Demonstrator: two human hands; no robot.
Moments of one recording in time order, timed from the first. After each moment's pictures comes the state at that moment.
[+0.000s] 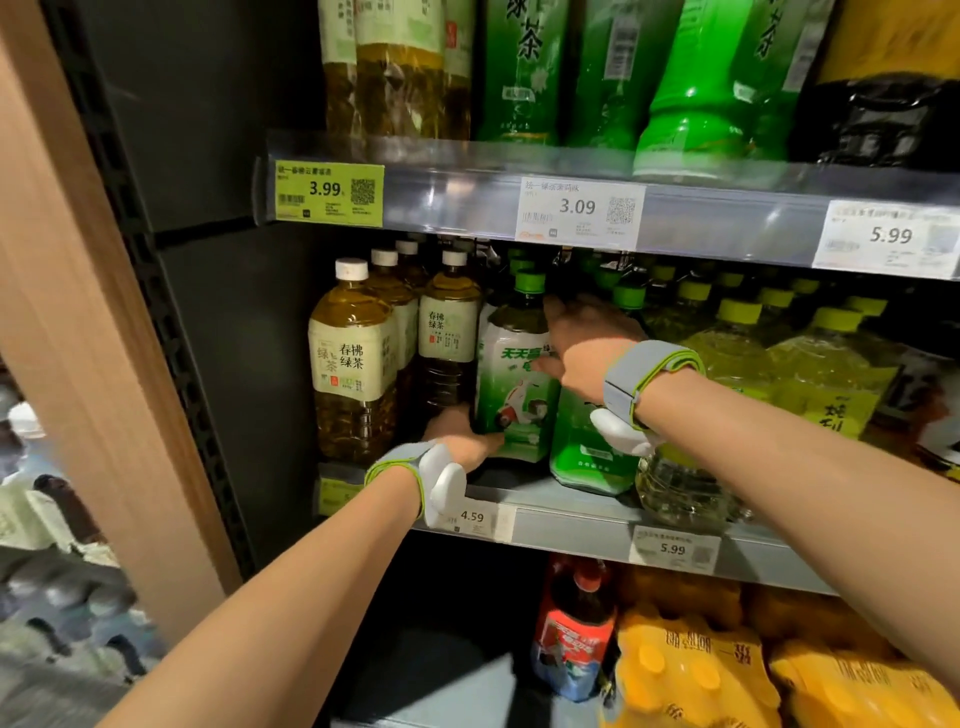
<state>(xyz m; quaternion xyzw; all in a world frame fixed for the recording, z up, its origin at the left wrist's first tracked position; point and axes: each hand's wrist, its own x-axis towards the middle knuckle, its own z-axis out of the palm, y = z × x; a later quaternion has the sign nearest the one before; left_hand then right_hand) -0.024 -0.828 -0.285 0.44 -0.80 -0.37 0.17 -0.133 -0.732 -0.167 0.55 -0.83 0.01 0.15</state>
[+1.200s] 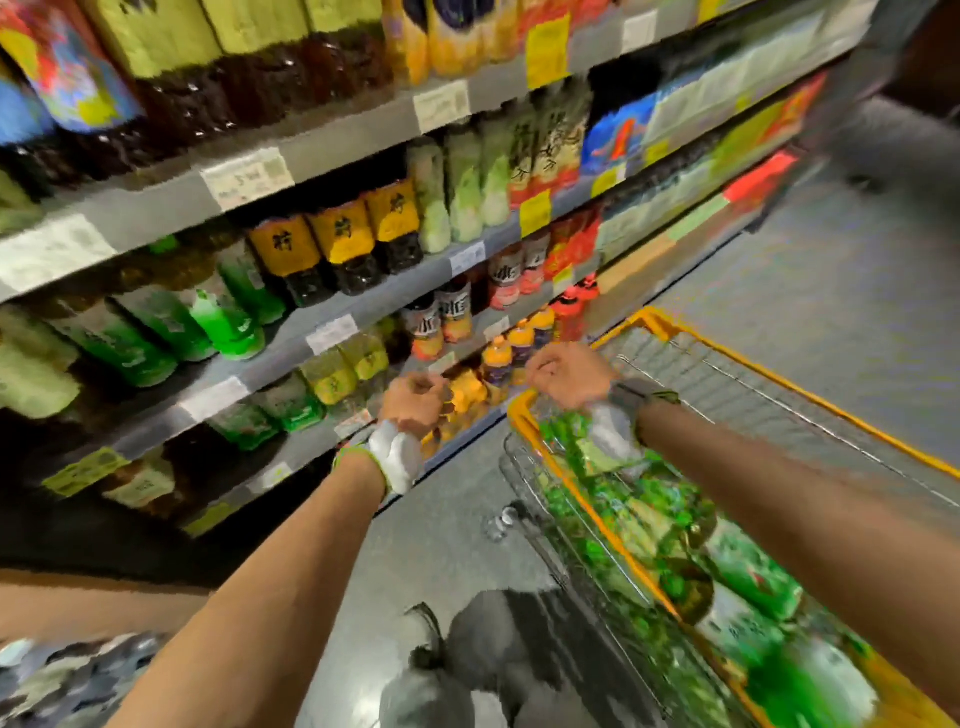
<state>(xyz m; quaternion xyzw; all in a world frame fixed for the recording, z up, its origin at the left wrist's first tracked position) -0.024 -0.460 0.079 0.29 -0.75 -0.59 -0.08 -0.065 -0.261 0.143 0.11 -0.93 0.30 -0.19</state>
